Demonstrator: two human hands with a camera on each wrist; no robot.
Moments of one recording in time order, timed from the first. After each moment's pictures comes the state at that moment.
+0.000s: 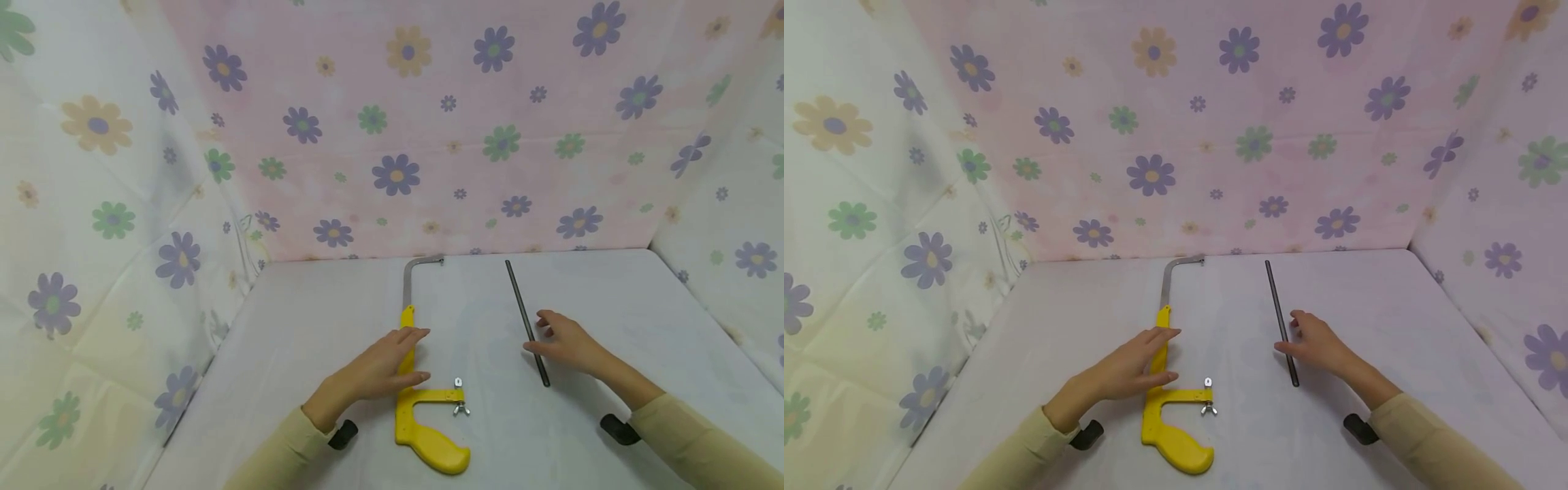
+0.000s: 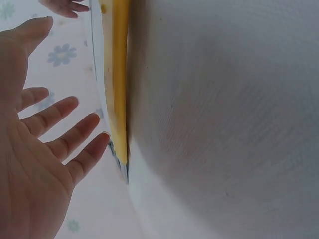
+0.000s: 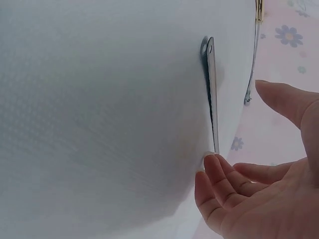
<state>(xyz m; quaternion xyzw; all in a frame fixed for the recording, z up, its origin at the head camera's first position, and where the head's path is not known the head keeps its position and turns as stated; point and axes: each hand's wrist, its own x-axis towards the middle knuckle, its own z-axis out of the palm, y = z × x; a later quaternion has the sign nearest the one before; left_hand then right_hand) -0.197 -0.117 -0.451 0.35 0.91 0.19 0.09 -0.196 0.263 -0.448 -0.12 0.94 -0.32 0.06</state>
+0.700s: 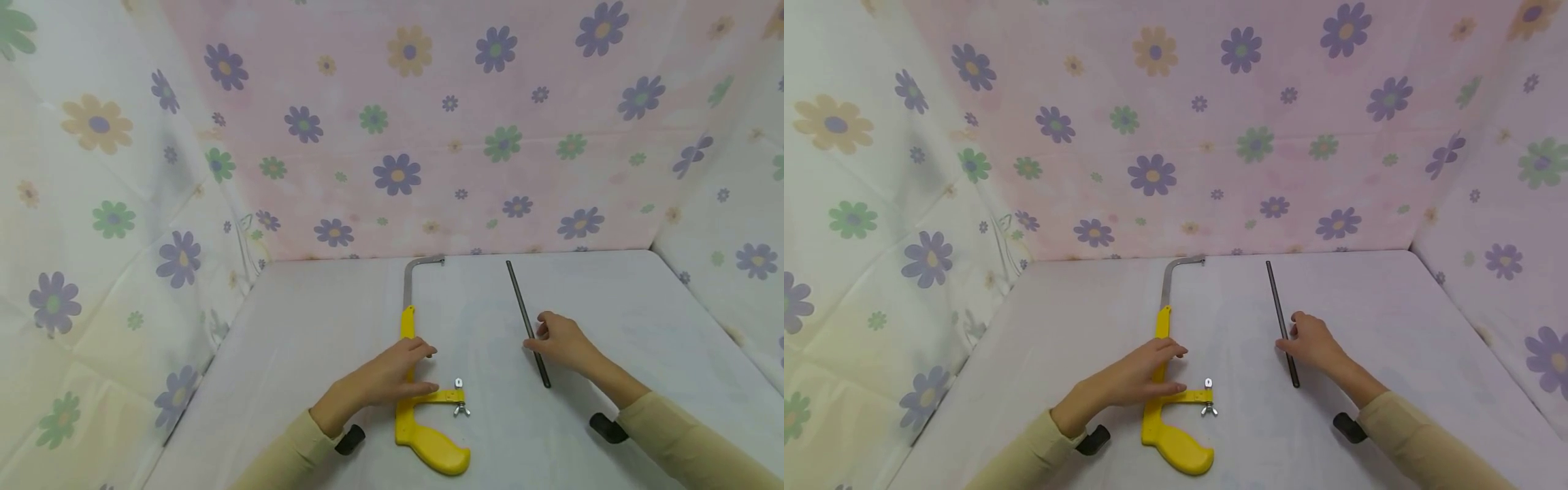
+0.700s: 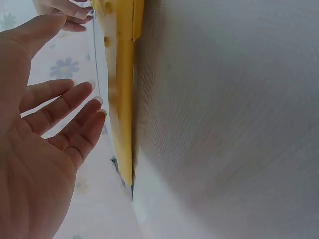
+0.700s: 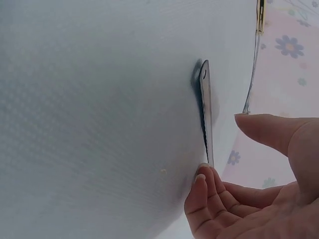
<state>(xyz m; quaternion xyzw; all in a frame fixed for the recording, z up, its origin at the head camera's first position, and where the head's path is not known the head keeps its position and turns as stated) -0.192 -0.106 -0.454 0.37 0.90 0.20 0.12 -0.203 0.252 -0.451 -0.07 0.95 -0.30 0.07</state>
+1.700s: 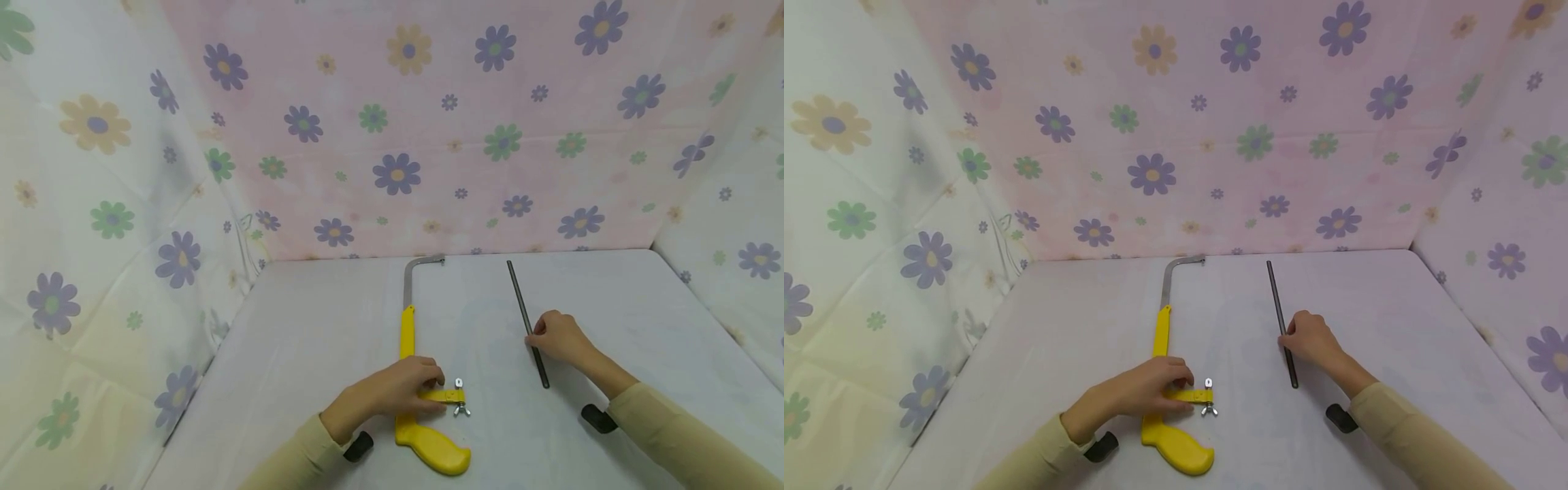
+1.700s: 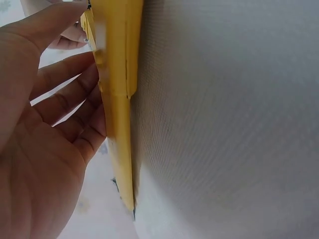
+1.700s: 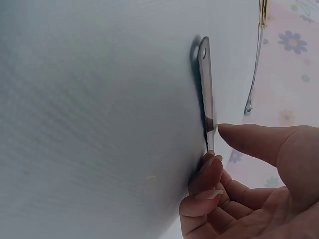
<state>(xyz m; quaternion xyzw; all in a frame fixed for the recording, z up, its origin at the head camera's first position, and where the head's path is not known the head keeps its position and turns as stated) -0.185 -0.088 -0.460 0.42 0.87 0.21 0.17 -0.214 0.249 -0.454 -0.04 0.96 -0.28 0.06</state>
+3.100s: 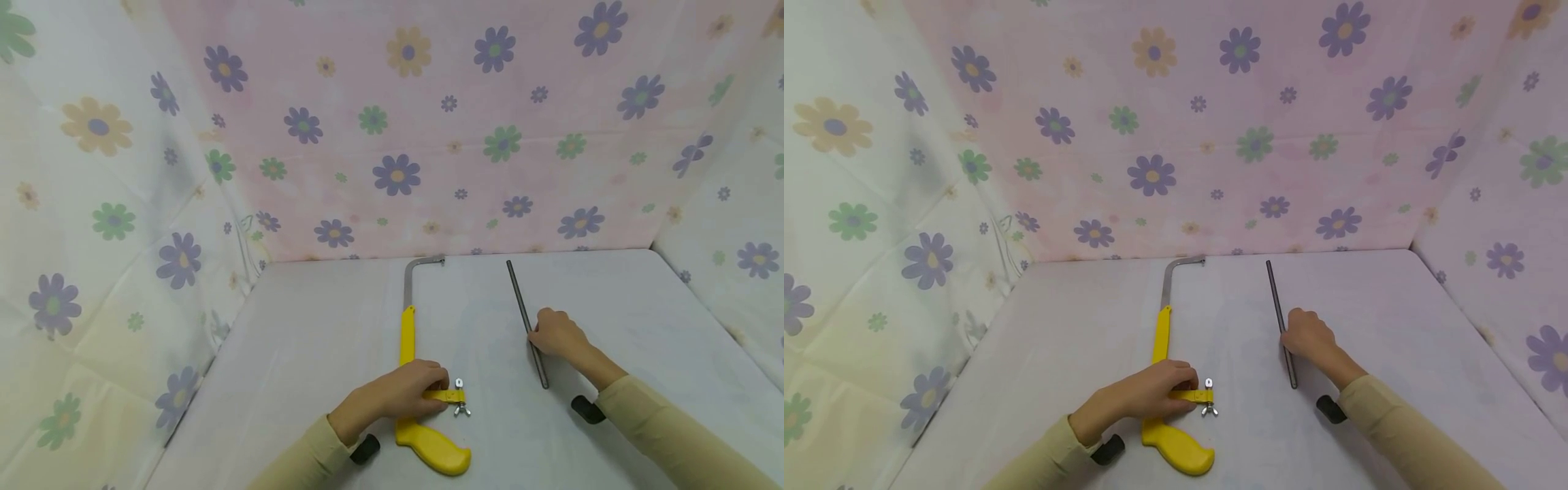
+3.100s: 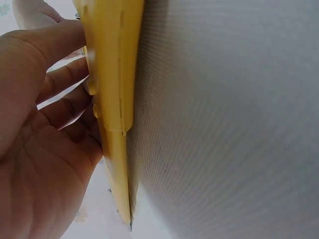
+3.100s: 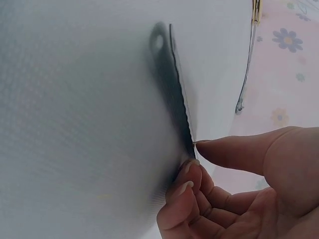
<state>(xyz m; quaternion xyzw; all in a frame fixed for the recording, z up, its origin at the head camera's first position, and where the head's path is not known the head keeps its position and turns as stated) -0.183 -0.079 -0.466 0.41 0.87 0.21 0.18 -0.222 0.242 -0.448 0.01 0.97 -0.21 0.12</state>
